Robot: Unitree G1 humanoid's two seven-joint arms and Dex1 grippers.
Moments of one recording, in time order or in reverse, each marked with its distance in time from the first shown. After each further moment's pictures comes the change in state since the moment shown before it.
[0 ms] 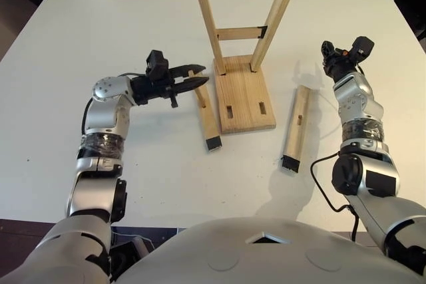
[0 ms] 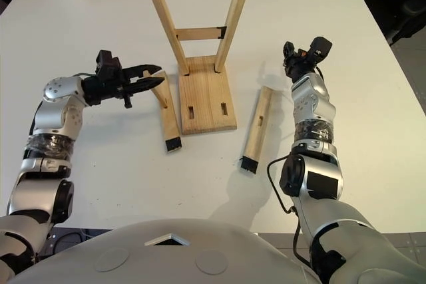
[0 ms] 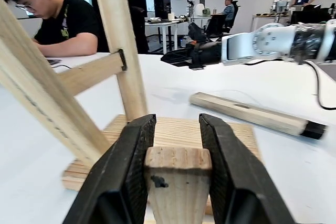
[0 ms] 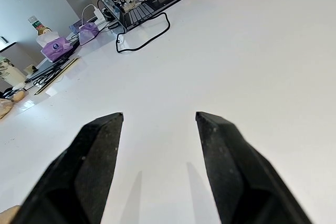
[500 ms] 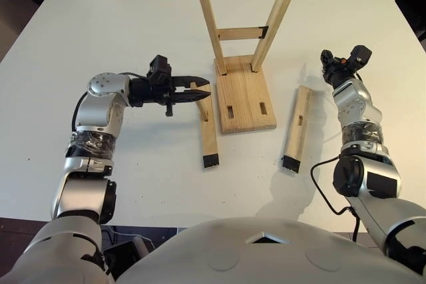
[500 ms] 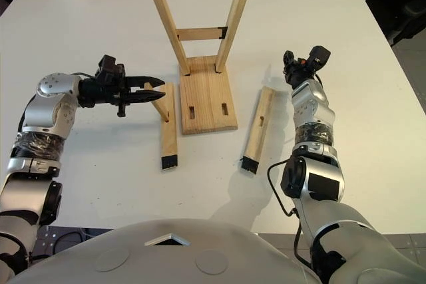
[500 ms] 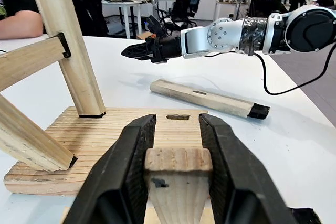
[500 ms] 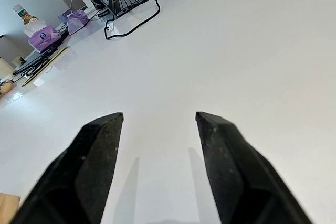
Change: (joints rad) left arm -0.087 0.068 -0.111 0.044 0.007 0.060 -0.098; right arm 0.025 0.001 0.000 0.042 -0.004 -0.011 -0.001
